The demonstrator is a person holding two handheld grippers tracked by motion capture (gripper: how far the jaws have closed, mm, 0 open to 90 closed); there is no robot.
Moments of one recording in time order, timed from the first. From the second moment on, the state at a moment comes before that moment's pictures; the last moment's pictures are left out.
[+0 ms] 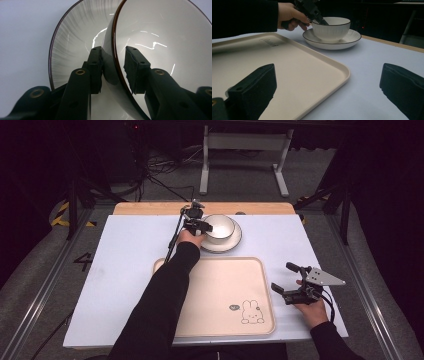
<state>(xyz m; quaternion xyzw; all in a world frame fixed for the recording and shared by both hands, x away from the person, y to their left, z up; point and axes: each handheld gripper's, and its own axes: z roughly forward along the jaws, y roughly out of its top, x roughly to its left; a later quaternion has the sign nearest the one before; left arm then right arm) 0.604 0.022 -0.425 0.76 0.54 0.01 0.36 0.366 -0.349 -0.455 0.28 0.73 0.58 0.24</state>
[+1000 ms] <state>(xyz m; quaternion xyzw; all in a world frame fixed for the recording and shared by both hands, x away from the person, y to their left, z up) 0.595 0.023 -0.403 0.74 0.55 0.06 0.38 0.366 -0.349 -0.455 0.27 0.73 0.58 0.24</state>
